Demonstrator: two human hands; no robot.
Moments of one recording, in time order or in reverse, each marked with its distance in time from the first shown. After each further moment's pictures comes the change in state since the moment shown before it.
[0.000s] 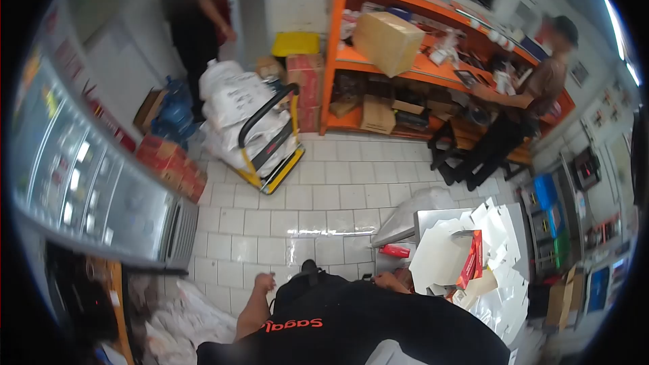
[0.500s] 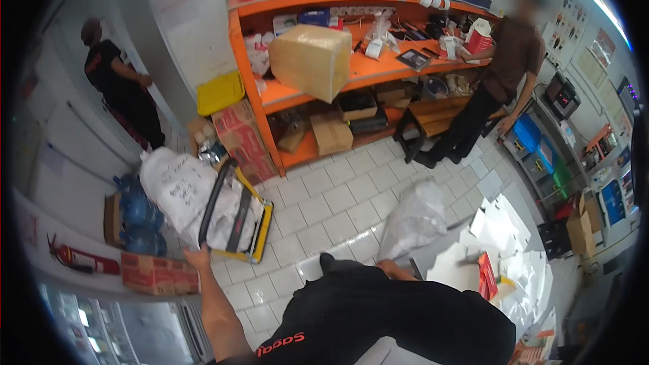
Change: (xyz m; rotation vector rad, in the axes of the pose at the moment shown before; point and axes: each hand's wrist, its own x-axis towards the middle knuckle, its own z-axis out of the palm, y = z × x) left_hand 0.274 -0.026 -0.468 -0.590 1.079 -0.595; right_hand 0.198 -0.040 -0.141 -0.173 0.105 -0.220
